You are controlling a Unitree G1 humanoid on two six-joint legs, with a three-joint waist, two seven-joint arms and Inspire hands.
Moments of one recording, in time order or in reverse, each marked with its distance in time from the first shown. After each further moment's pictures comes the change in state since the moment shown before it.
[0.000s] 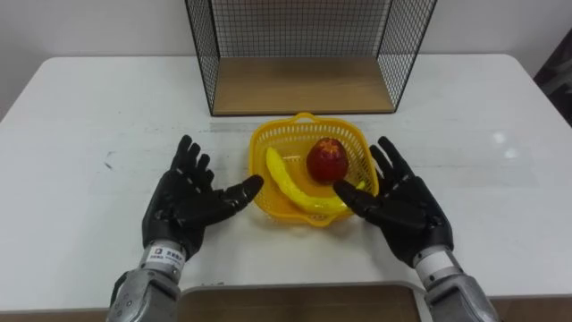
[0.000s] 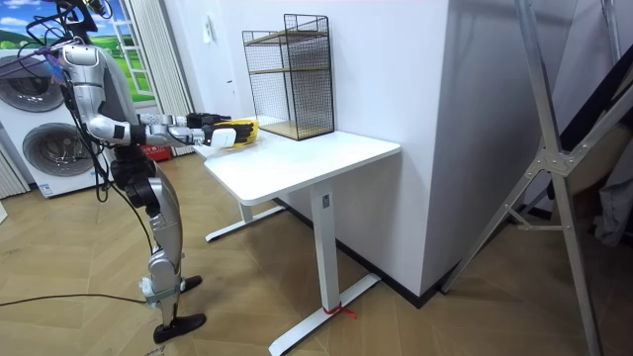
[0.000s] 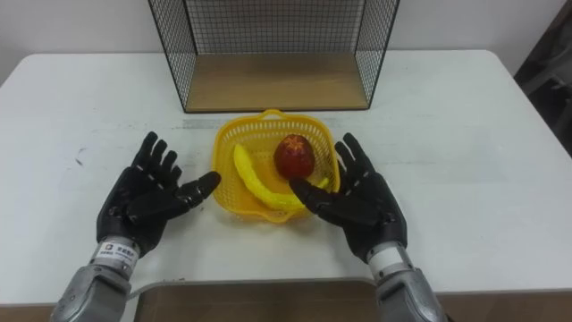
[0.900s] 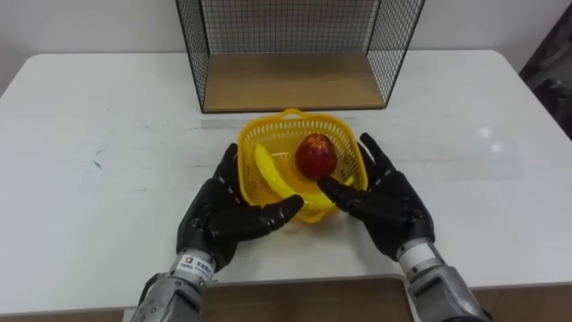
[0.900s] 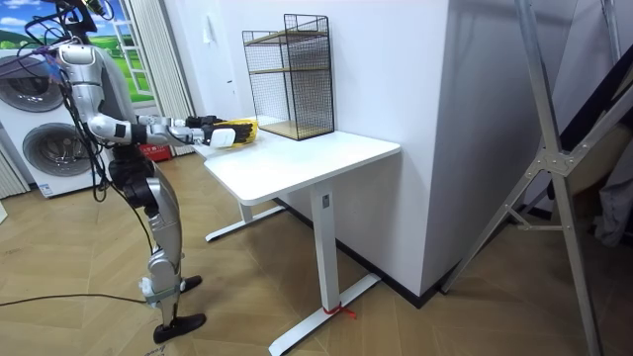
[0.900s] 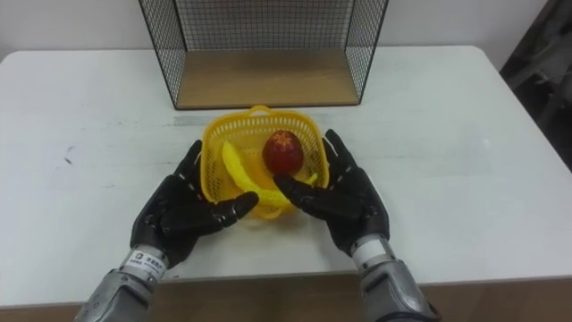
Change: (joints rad) left arm 0.000 0.028 -0.148 0.000 -0.049 -0.007 -0.031; right arm -0.060 -0.002 0.075 0.054 0.043 -0.019 -0.026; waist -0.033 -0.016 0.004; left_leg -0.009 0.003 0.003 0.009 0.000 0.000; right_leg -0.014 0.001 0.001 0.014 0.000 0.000
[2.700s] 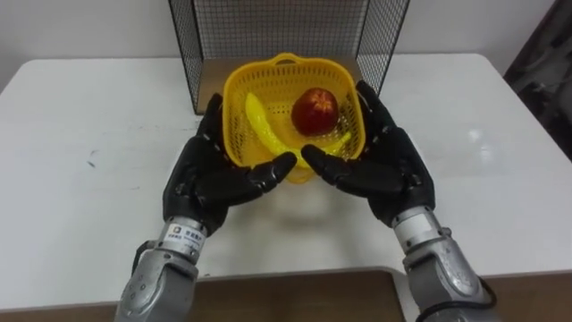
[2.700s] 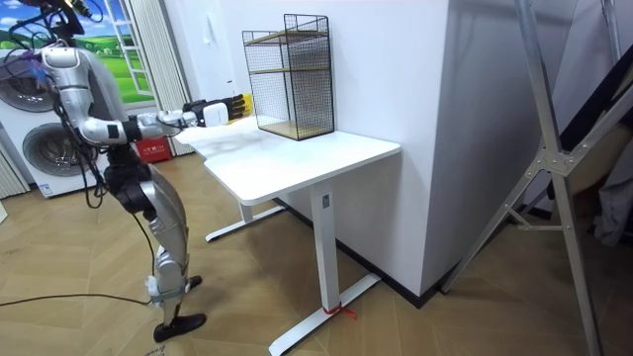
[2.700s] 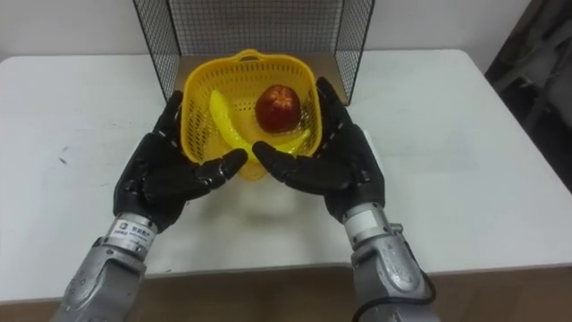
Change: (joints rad) left arm -0.053 -0.015 0.067 -0.092 0.025 -0.057 0.000; right arm -0.038 0.024 0.029 -0.174 -0.195 -0.057 -0.042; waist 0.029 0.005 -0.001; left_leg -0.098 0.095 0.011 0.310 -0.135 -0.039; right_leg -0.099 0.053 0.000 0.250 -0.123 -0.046
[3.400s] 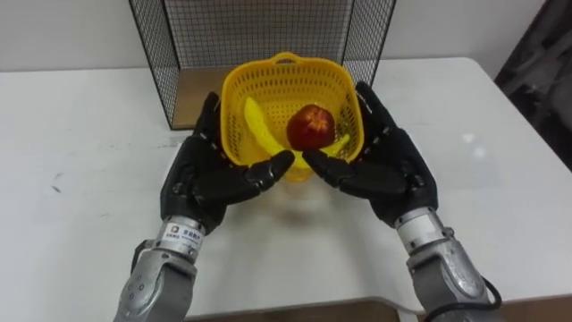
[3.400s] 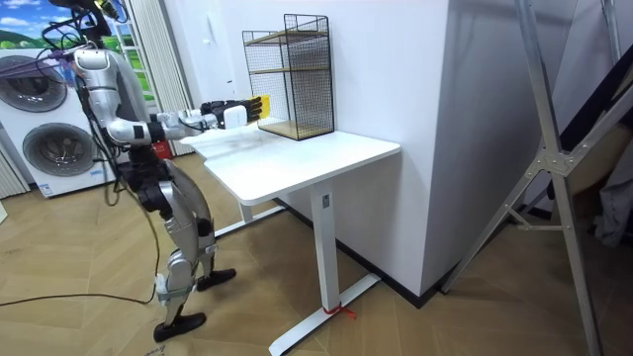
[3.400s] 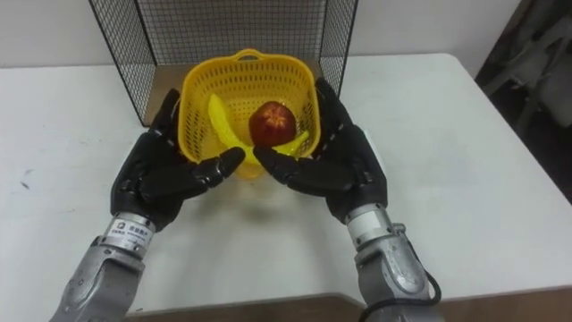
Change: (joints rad) left arm -0.009 0.001 -0.011 0.001 -0.005 -0.024 0.000; right arm 0.000 -0.029 0.006 -0.003 0.024 -0.012 0.013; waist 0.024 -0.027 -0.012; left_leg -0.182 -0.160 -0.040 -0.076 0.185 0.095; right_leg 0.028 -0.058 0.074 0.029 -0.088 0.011
